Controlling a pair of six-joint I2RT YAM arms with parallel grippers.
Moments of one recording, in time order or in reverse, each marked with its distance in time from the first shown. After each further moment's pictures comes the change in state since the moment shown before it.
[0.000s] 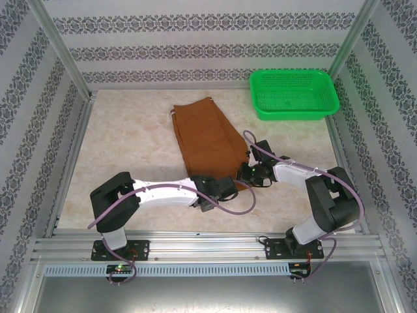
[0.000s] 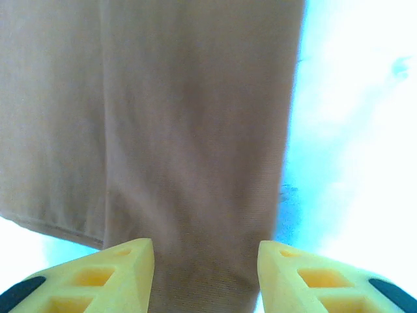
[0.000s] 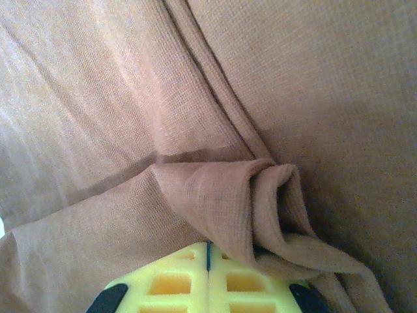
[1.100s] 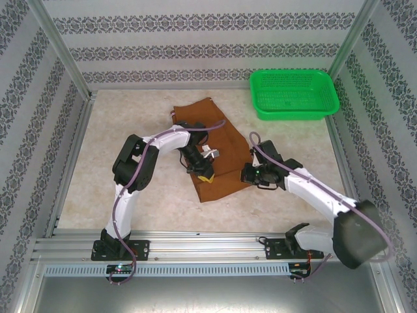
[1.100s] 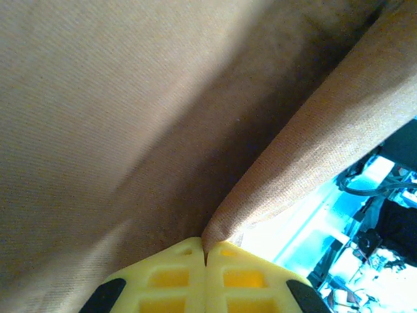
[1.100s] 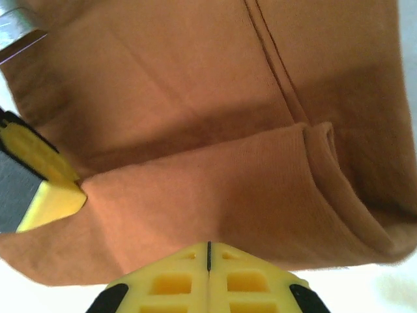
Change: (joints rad) left arm 0.596 0.439 0.488 -0.416 1.139 -0.182; right arm 0.093 -0.248 0.042 -0.220 0.154 0.000
